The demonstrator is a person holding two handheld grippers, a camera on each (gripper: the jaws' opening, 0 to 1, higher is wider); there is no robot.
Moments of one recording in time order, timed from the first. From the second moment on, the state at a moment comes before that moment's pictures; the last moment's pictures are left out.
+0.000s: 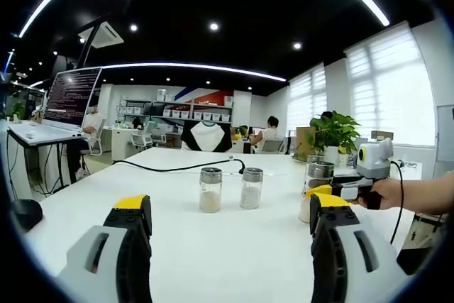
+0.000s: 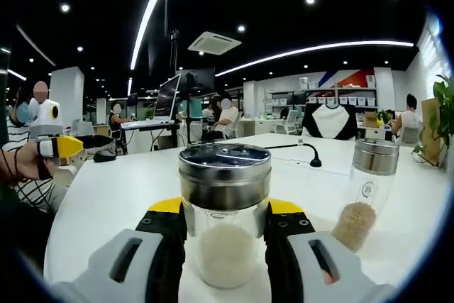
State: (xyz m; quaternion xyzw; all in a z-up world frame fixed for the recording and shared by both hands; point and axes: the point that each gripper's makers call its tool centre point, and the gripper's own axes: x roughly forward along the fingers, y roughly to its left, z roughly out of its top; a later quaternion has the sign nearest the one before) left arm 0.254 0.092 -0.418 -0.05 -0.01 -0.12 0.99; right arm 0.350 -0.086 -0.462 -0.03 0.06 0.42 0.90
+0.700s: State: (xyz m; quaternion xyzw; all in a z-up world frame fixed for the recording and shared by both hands) left arm 0.254 0.090 -0.424 -0.04 0.00 -0.13 0.99; right arm 0.347 -0.098 -0.458 0.06 0.05 0.34 0.94
